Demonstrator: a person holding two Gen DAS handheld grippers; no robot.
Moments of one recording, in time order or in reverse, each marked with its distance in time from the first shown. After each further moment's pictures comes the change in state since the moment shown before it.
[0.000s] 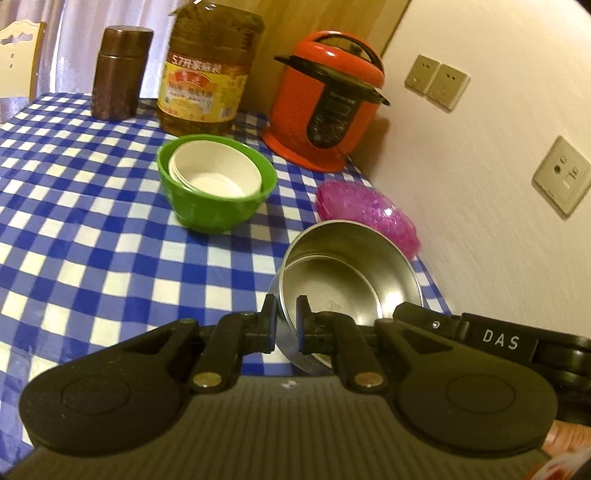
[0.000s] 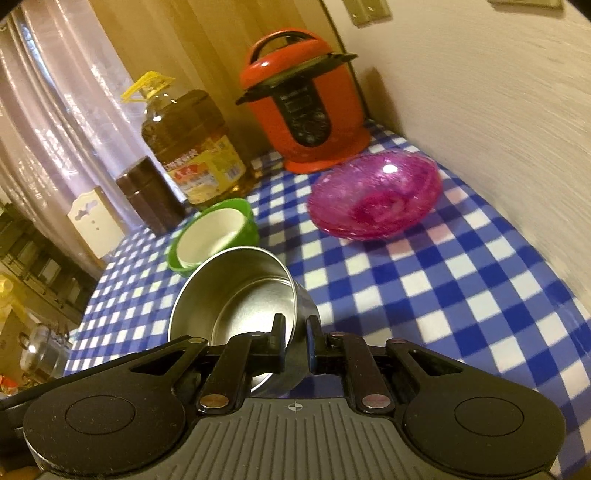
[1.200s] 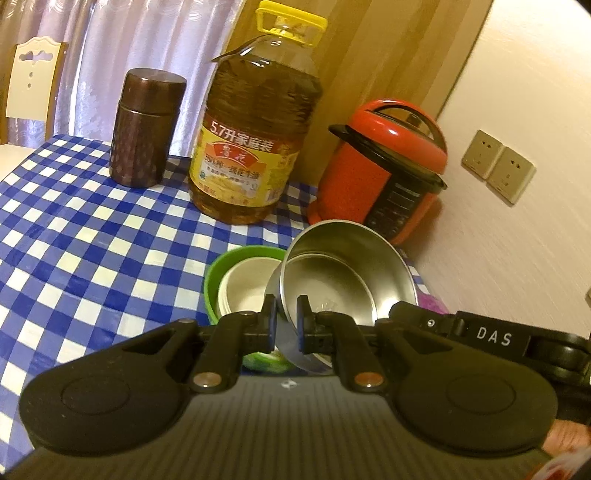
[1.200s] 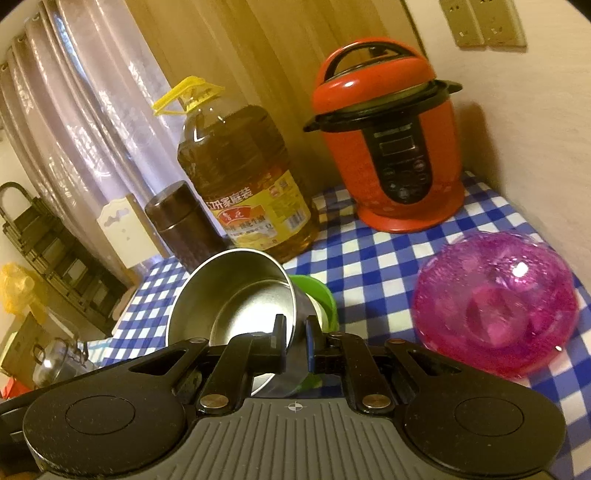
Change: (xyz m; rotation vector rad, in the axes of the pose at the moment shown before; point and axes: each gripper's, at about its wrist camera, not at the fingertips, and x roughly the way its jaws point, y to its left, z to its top) left arm 0.049 0.064 0.112 -0.056 -0.118 0.052; right arm 0.112 0.061 0.096 -0.088 -0.030 0.116
